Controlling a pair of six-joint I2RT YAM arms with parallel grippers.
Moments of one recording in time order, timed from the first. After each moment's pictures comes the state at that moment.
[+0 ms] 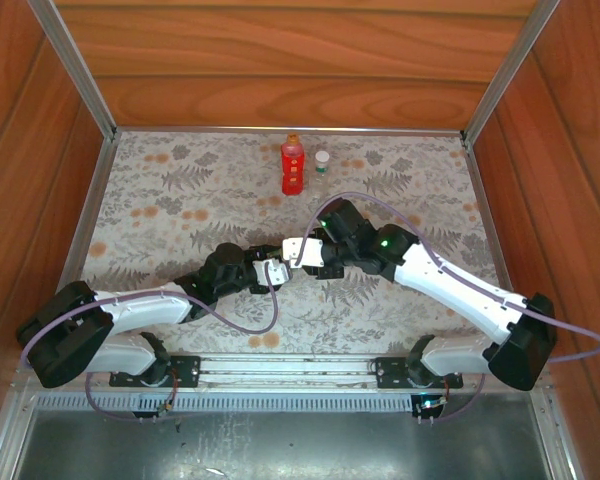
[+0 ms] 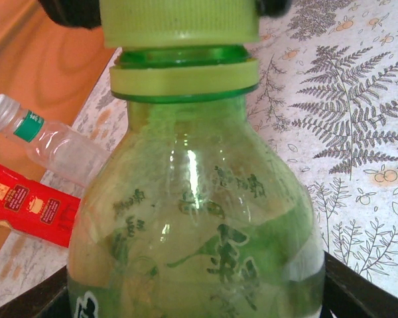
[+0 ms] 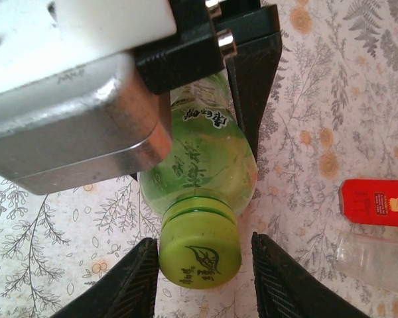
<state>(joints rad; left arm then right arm) -0.87 1.29 0.40 0.49 0.13 0.66 0.90 1.28 1.10 -0.72 -0.14 -0.88</state>
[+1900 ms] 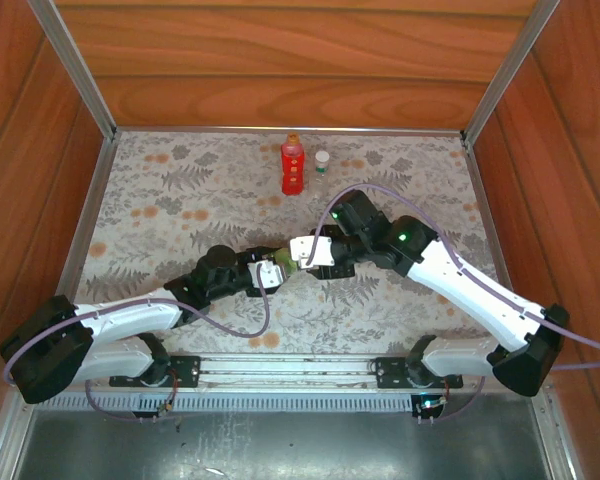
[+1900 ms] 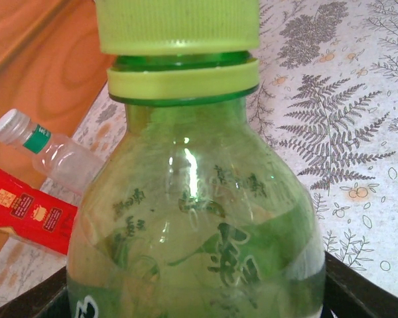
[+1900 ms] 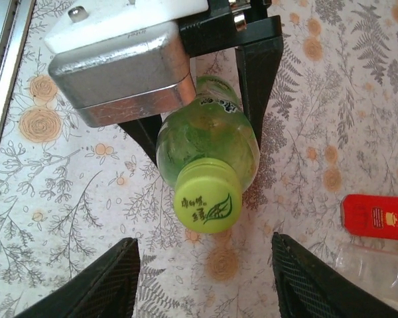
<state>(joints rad) -0.87 1.17 0.38 0.44 0.16 0.63 0.89 1.25 1.23 -0.91 -0.23 -0.95</state>
